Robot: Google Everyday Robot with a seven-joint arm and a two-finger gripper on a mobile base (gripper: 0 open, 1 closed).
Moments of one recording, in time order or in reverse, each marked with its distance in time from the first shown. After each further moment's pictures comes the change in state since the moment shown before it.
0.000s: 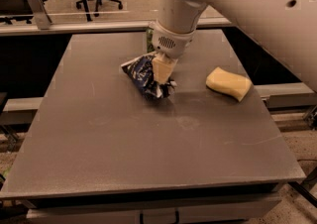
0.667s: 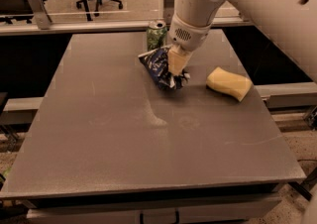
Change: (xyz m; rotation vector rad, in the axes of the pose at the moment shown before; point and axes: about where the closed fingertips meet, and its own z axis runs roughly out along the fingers) arm 0.025 -0.043 -0.006 0.036 -0.008 0.104
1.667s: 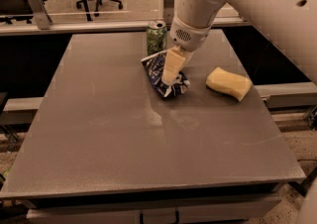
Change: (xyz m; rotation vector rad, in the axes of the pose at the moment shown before) arm -0.001 -0.007 0.005 0.003 -0.013 0.013
